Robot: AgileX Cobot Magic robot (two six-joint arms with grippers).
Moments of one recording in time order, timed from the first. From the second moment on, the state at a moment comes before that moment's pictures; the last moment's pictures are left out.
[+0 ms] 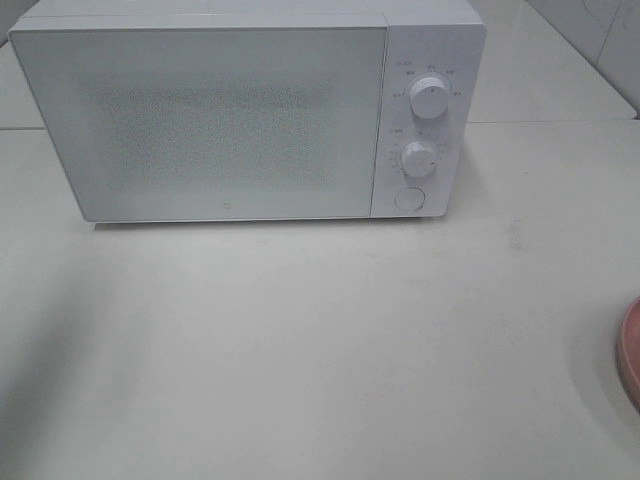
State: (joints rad) left arm -0.09 1.16 -0.96 -0.14 1.12 0.06; right arm 0.15 0.00 -0.50 -0.03 1.00 0.09
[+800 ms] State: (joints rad) left arm -0.05 0.52 -0.60 -0.01 1.21 -0.04; right arm 0.15 0.00 -0.50 -0.03 1.00 0.09
